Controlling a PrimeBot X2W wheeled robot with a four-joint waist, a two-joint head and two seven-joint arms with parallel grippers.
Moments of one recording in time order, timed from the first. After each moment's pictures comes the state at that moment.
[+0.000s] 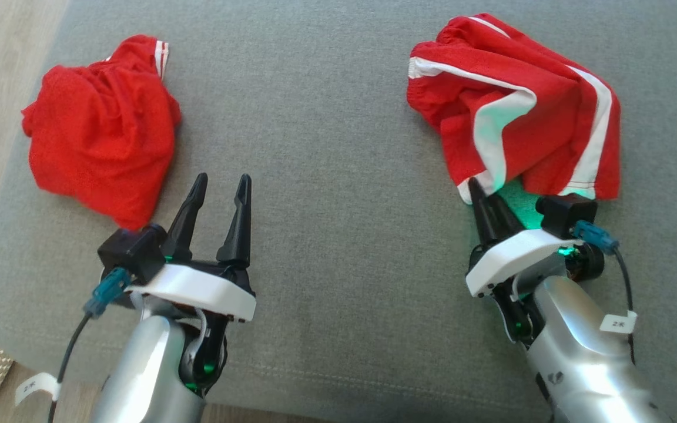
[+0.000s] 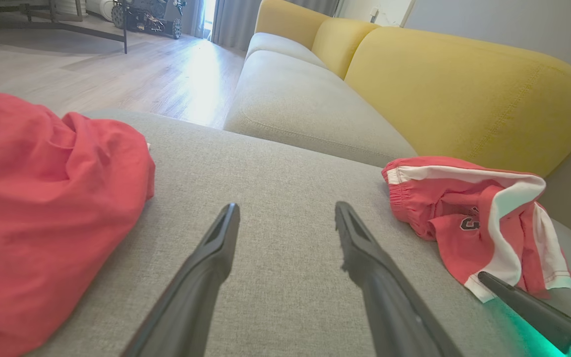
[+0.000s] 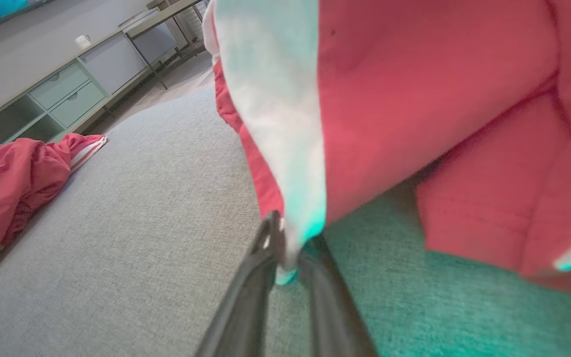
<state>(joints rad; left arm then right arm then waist) -0.24 0.04 -0.26 0.26 -0.37 -0.06 -0.25 -0.49 -0.05 0.31 0.78 0.42 0.13 -0.21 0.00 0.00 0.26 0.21</state>
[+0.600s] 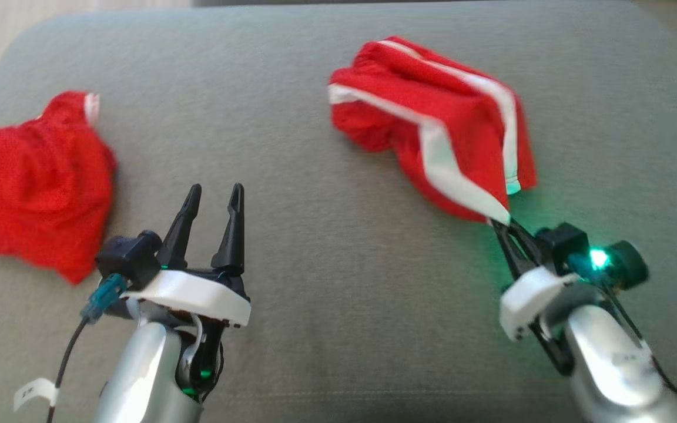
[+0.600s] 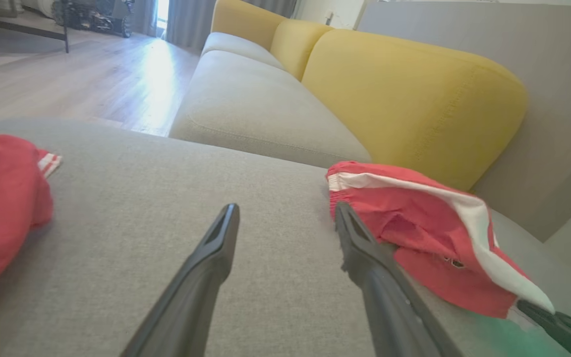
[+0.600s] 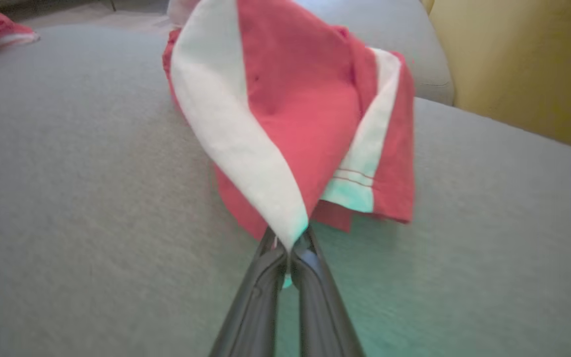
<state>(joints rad) -0.23 0.04 -0.25 0.29 -0.38 -0.05 -0.25 -0.33 -0.14 0.26 0.57 0.00 0.13 -0.11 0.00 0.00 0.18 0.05</state>
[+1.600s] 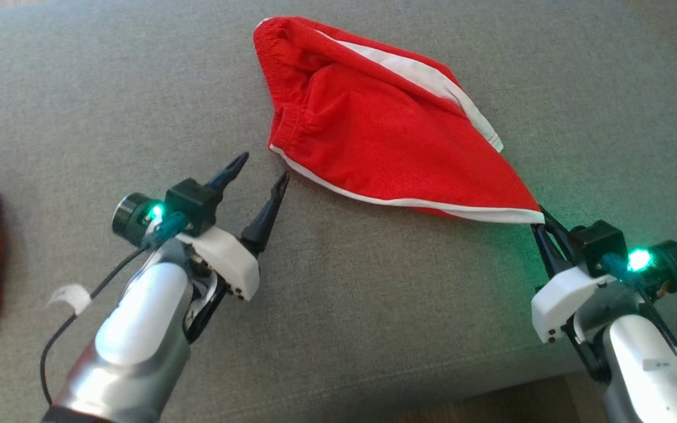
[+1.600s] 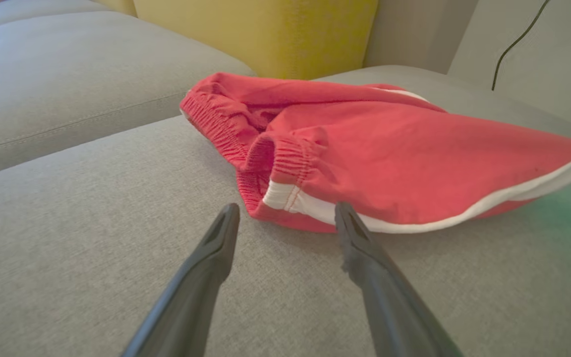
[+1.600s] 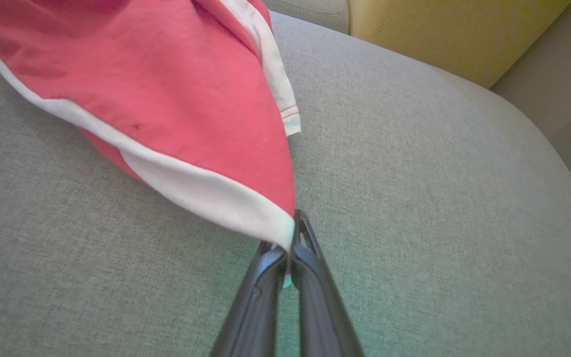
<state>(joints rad) -0.50 0.18 -0.54 0.54 -0.26 -0.12 -0.25 -0.18 -0.20 0.16 0.23 -0.07 0.13 0.10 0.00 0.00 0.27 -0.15</state>
